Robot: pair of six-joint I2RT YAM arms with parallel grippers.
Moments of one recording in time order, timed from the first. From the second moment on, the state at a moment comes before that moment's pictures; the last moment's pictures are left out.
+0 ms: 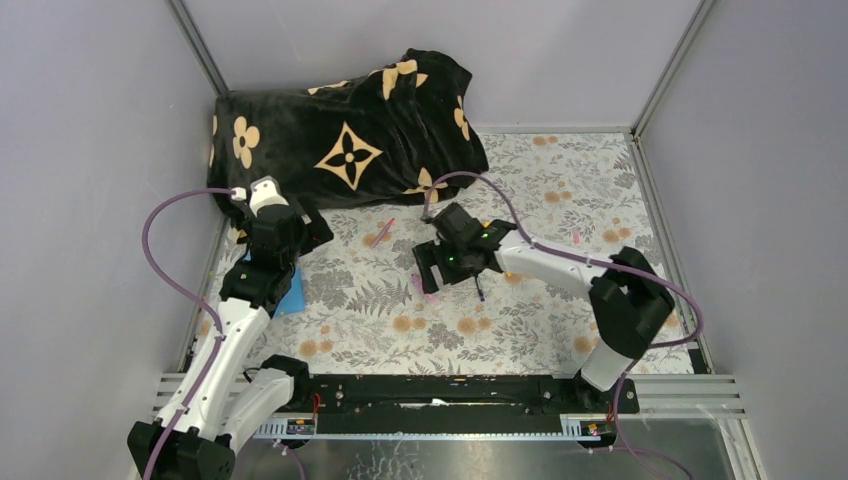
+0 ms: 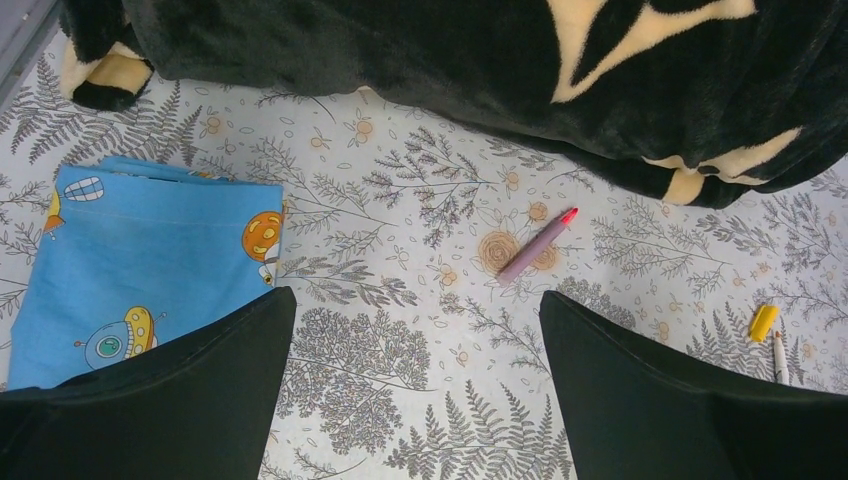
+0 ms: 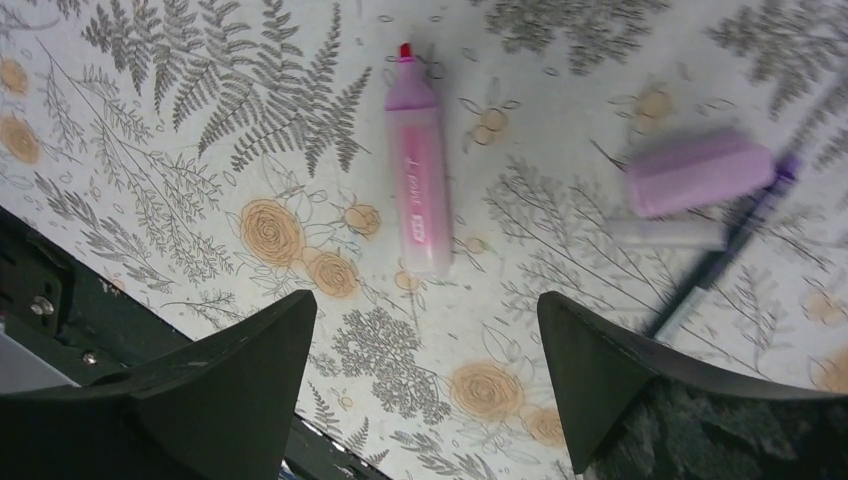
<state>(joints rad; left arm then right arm) -0.21 0.86 0.79 -0.45 -0.33 -0.49 0.81 1.65 1.14 -0.52 -0.12 0.38</state>
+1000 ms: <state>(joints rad) -0.21 0.89 0.79 -0.45 -0.30 -0.48 1.00 1.91 1.25 -0.58 0.07 0.27</state>
